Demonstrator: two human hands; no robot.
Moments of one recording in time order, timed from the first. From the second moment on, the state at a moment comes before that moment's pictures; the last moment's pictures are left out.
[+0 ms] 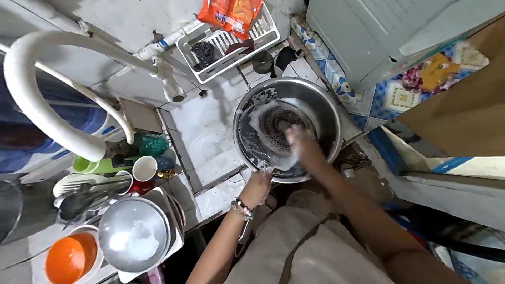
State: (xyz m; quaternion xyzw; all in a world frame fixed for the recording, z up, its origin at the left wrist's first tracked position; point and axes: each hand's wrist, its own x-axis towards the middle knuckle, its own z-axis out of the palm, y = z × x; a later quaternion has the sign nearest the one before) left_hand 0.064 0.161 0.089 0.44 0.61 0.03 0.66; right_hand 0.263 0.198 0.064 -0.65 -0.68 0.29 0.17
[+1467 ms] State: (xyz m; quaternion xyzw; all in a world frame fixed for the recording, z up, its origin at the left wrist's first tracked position) left_hand 0.084 0.153 0.087 0.53 0.66 0.02 0.53; right_hand 0.179 0.268 0.147 -0.46 -0.81 0.28 0.22
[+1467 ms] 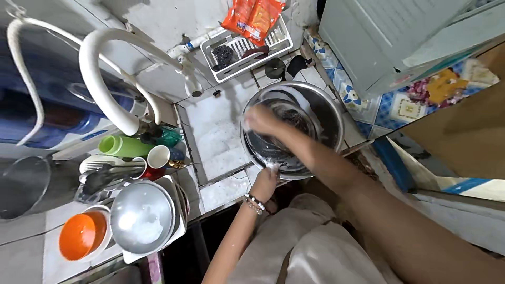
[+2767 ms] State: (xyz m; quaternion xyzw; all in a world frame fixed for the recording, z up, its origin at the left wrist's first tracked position) left_hand 0.086 0.162 0.079 0.52 0.66 0.06 0.54; right_hand 0.243 0.204 0.087 -0.59 -0.66 0.37 0.27
